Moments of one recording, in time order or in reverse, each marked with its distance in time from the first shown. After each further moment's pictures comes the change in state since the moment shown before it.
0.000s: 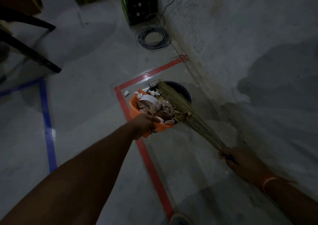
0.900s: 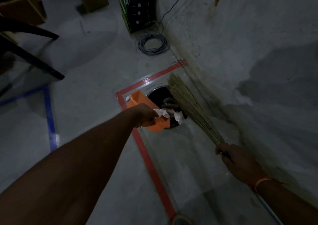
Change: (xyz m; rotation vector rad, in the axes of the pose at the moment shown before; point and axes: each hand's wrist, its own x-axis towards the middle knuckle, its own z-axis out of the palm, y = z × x) left_hand -0.025 0.063 -0.009 0.078 0.067 -0.065; right_hand -0.011 -0.034 -0.013 0.058 0.183 0.019
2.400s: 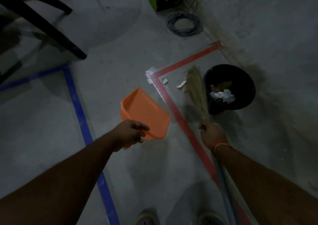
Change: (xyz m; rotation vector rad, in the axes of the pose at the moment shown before) left_hand 0.010 -0.302 -0.297 0.023 -0.099 0.154; right_hand 0.128 -0.317 0.265 0.130 0.097 0.354
